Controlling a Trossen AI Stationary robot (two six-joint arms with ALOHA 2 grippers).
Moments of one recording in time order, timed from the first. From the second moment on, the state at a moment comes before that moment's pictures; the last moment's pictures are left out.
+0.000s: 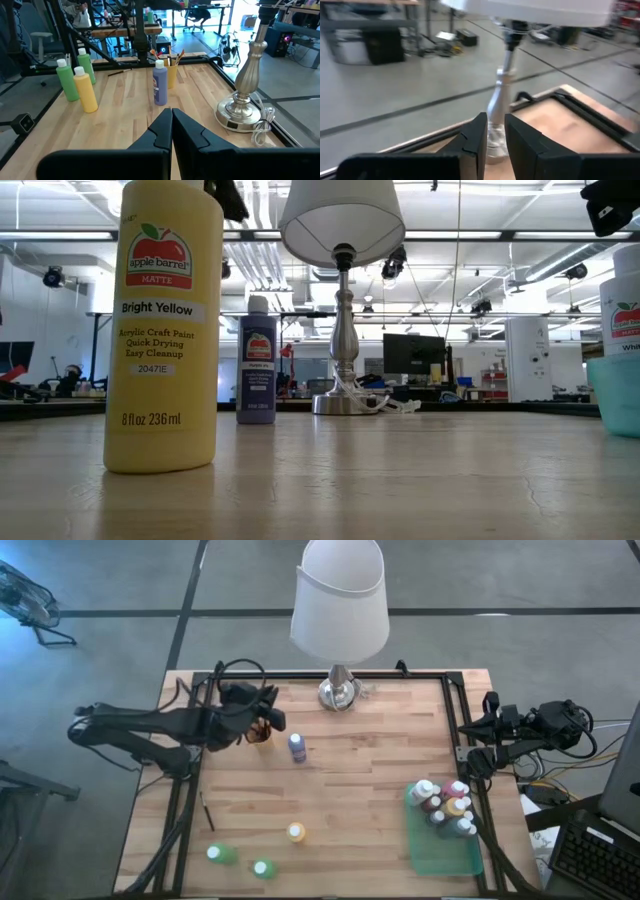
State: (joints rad) left arm -0.06 1.10 1.05 -0.33 -0.98 -0.53; right arm 0.34 0.03 0.77 -0.95 0.39 0.16
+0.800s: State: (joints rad) left arm -0.30 1.44 1.64 -0.55 -0.89 -0.36; right arm 0.34 0.03 0.77 -0.95 0.39 0.16
